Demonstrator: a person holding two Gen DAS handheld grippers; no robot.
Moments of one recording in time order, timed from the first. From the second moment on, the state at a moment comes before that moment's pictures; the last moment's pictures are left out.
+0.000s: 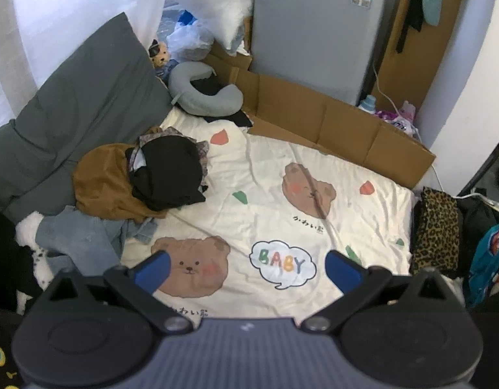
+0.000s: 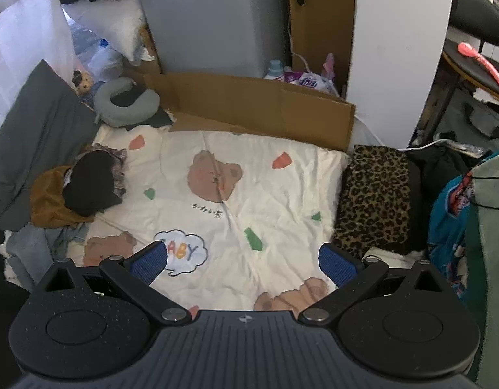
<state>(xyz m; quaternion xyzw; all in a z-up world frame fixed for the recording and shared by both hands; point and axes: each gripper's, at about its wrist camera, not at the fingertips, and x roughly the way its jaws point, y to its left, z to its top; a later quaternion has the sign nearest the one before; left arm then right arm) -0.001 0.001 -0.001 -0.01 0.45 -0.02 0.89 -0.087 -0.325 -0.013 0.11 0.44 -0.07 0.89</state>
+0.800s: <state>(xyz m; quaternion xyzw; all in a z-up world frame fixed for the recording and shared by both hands) 0.012 0.010 -0.029 -0.02 0.48 -0.02 0.88 -0.090 -0.325 -0.017 0.11 0.44 -0.09 0.89</state>
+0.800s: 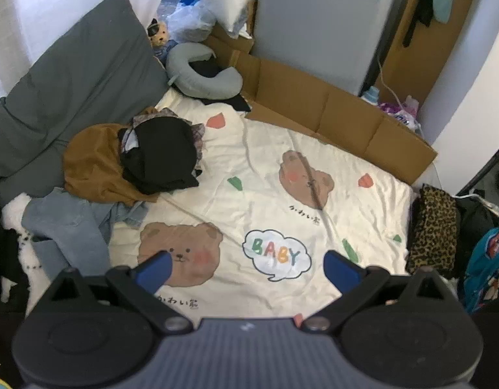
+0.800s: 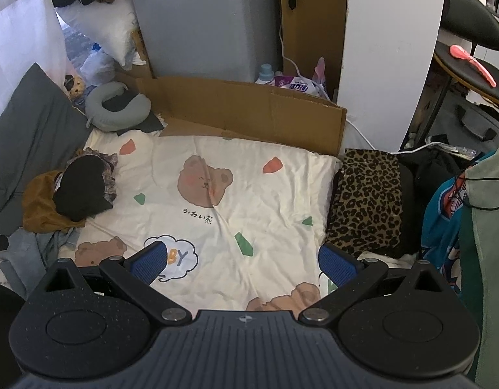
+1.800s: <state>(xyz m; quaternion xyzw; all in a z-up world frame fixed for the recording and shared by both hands) 0.007 0.014 -0.033 -0.03 0.48 -0.03 0.88 -0.090 -0.326 -0.016 0.11 0.43 -0.08 0.89</state>
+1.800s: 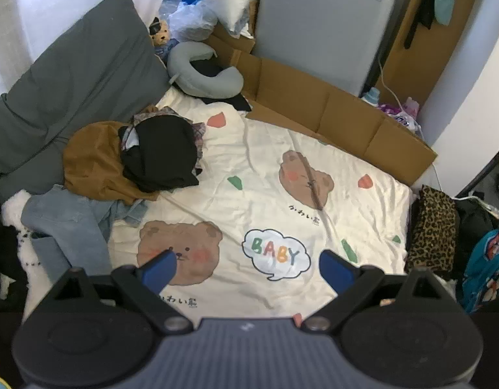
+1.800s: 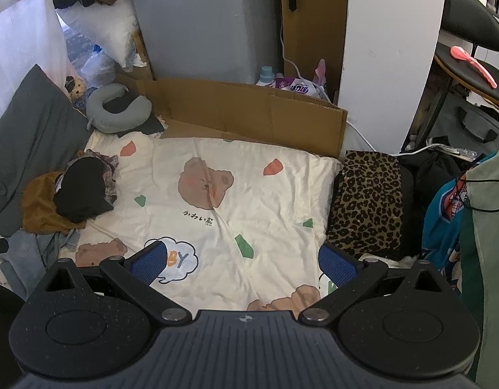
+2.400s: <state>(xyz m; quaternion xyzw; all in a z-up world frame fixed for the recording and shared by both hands) 0.013 0.018 -0.018 0.01 0.48 -0.03 0.88 -0.086 -0.323 -0.007 0.11 0.44 -0.10 0.89</state>
